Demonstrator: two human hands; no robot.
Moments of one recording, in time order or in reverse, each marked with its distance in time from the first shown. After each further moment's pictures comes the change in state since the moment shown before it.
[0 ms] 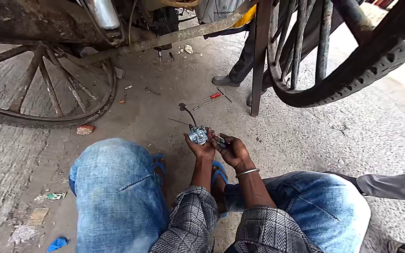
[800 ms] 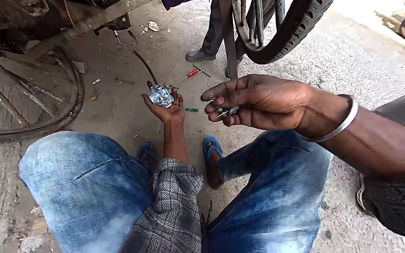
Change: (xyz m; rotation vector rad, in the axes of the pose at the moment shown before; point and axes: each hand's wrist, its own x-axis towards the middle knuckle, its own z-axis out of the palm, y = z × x) left_hand -0.028 0.057 0.075 0.188 -0.162 0.161; right_hand -0.225 -0.099 0.082 -0.922 -0.320 0.005
